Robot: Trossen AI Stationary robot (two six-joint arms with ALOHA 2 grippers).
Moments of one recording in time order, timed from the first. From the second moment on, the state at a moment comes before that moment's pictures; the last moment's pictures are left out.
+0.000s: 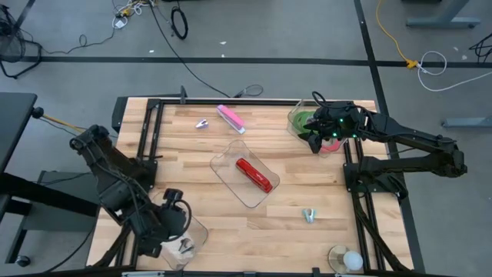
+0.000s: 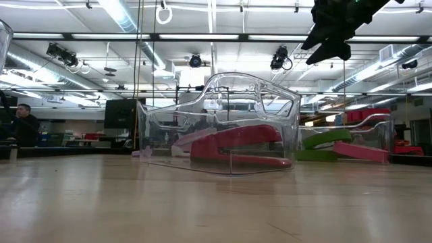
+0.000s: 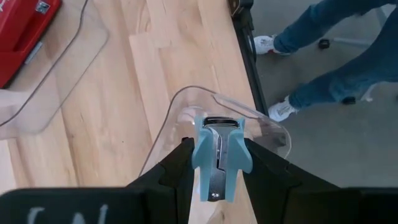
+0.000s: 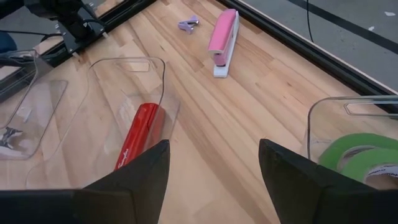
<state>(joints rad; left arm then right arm) -0.84 1.49 1.66 -1.27 -0.18 -0.57 -0.35 0.91 0.92 -0.67 -0.02 0.34</state>
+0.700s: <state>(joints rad) -0.94 1.64 1.66 -1.37 -0.20 -0.48 -0.35 0.91 0.92 -0.67 -0.02 0.35</state>
